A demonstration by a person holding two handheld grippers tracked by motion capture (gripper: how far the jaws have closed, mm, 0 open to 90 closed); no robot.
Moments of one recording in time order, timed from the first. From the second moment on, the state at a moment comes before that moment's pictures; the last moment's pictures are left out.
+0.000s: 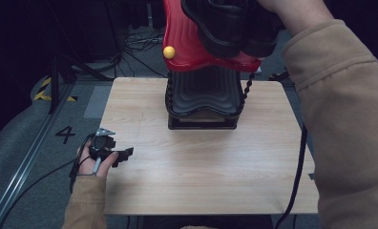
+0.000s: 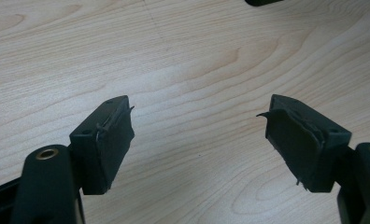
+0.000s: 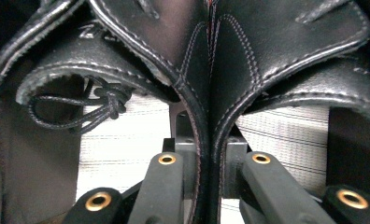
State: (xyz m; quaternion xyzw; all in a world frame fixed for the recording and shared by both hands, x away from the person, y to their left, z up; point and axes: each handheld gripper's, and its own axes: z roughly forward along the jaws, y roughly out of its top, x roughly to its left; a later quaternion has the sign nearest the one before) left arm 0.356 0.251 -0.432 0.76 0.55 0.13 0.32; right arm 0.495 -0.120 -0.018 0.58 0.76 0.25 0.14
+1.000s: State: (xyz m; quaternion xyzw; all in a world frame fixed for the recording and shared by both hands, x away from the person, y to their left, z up) left arm 0.356 0.252 -0.434 0.76 0.55 0.12 0.32; right arm 0.562 -0.087 -0.080 0.58 0.72 0.30 0.23
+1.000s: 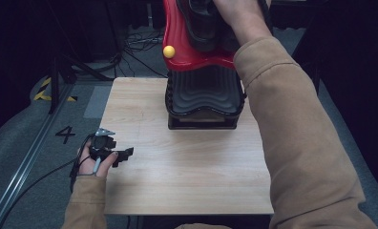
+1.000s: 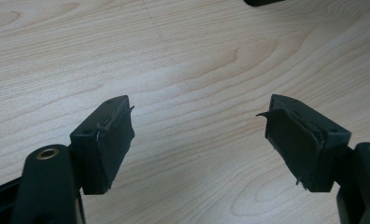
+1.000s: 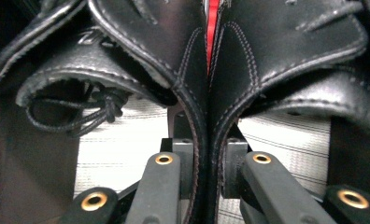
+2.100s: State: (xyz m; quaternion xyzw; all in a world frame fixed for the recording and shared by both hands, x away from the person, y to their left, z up) left arm 0.354 0.251 -0.433 0.76 0.55 0.12 0.32; right arm 0.563 -0.077 -0.104 0.54 0.74 0.31 0.26
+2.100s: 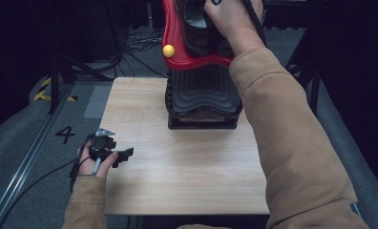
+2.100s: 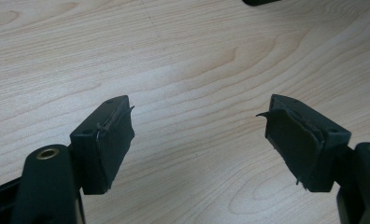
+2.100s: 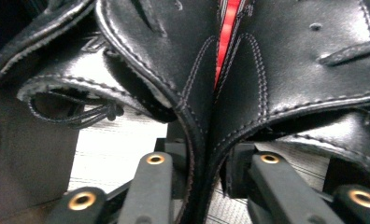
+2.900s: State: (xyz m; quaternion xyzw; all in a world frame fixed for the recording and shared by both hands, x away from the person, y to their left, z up) left arm 0.352 0.244 -0.425 0.77 0.54 0.13 0.32; right arm 0.478 -0.156 -0.061 0.46 0.78 0.37 0.20
